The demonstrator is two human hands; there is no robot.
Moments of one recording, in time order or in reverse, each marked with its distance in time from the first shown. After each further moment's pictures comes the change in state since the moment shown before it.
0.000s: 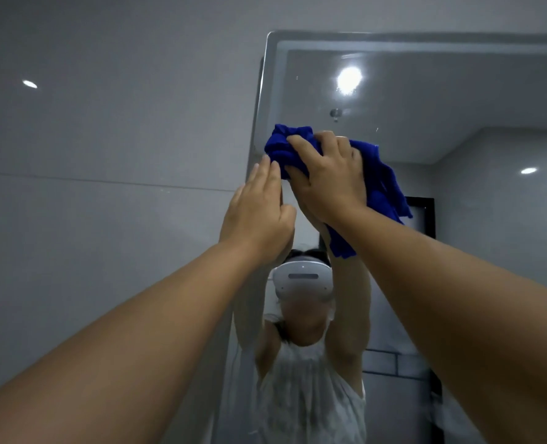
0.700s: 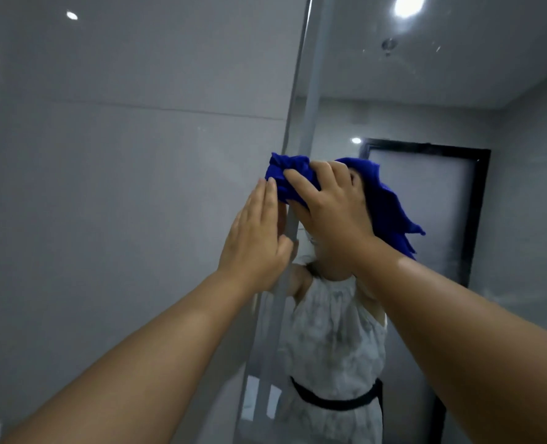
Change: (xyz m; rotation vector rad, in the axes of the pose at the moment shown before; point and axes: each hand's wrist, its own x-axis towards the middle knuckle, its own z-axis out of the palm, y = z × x) left_hand -0.126 -0.039 0.008 0.054 -0.108 -0.126; right_hand -0.116 -0.055 0.010 0.007 -0.040 -0.249
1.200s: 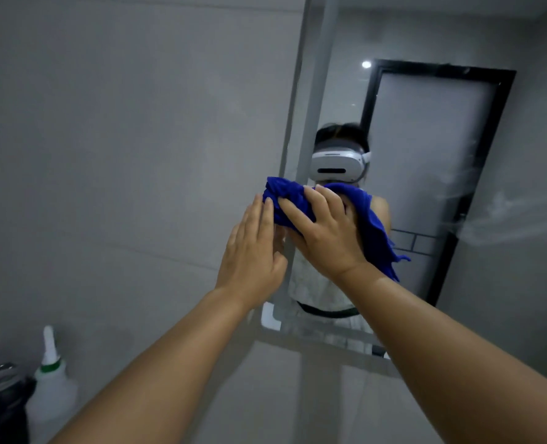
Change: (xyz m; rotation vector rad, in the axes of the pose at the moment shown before) left_hand -0.129 -0.028 0.027 0.043 -0.215 -0.119; right_hand -0.138 -0.079 0.021 0.070 0.039 -0.026
